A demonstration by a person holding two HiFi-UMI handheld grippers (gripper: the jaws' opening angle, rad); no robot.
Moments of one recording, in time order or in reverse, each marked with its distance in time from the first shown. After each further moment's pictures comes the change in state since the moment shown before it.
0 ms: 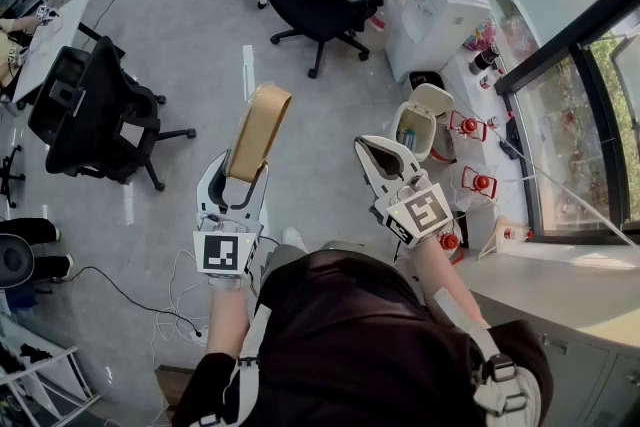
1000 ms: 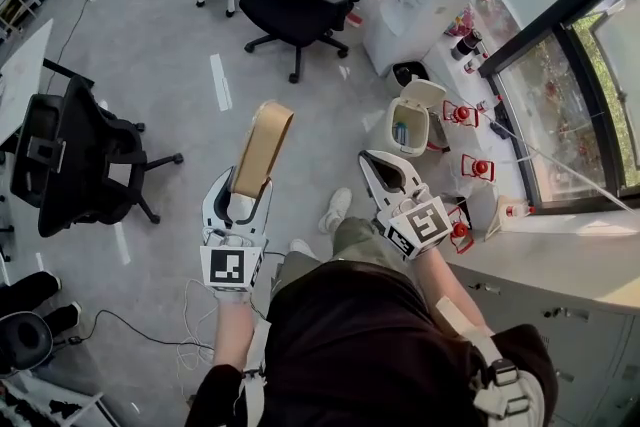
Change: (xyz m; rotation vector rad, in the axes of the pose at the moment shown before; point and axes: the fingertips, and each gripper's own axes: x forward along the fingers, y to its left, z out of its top) left arm 0.044 0.086 -0.055 -0.065 0.046 -0.143; right arm 0.080 0.004 -0.035 0.054 0.079 -0.184
